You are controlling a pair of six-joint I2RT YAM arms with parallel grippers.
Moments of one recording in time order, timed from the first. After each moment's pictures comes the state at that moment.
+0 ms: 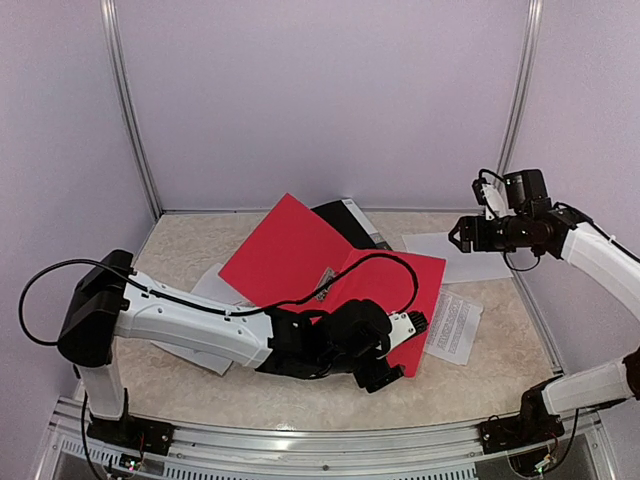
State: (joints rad) left arm -1.36 1.96 1.36 -0.08 -0.30 0.09; right arm 0.26 1.22 1.07 -0.53 -0.09 0.15
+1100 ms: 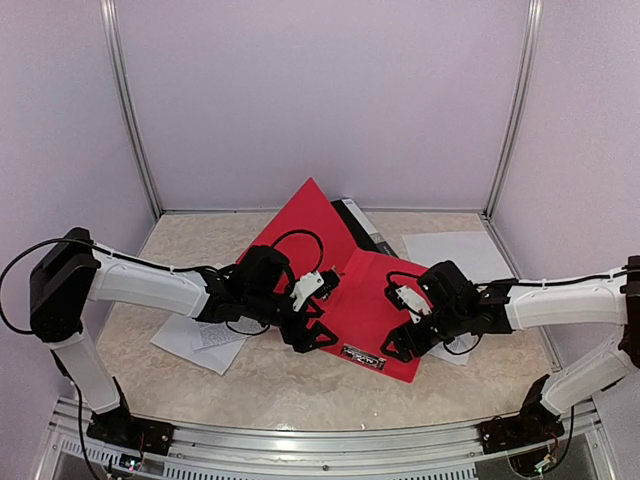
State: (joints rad) left arm -0.92 1.73 0.99 0.08 0.34 0.07; right arm 0.81 1.35 0.68 -0.27 -0.12 0.24
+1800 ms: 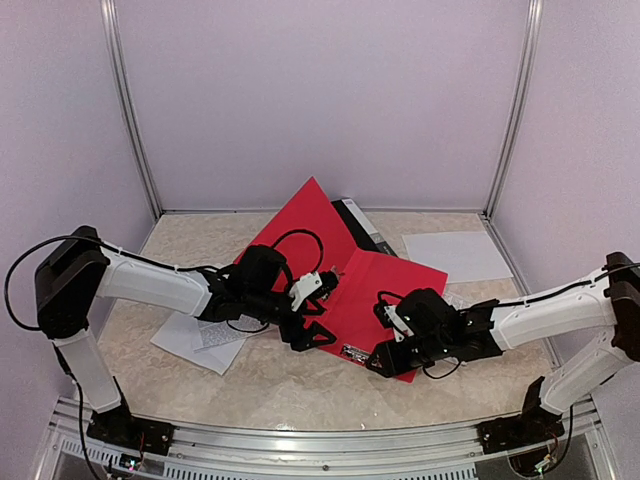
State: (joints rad) left arm -0.87 1.77 0.96 0.14 0.44 0.17; right arm 1.01 1.43 0.63 -0.08 -0.06 0.63
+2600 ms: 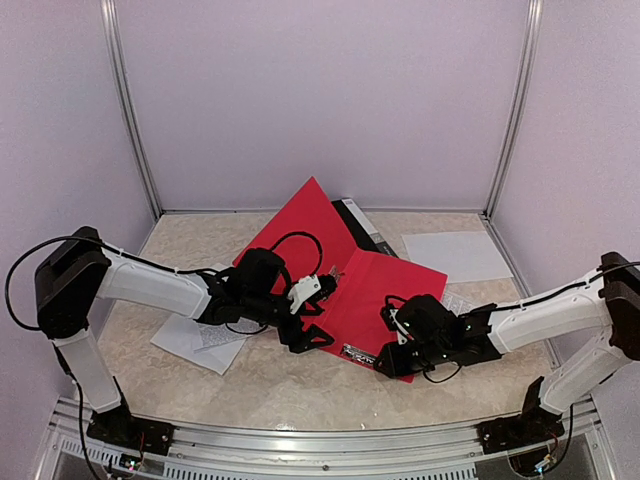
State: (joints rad) left arm -0.87 1.77 0.93 0.17 0.41 0.22; right arm 1.02 1.45 0.60 -0.06 0.00 0.73
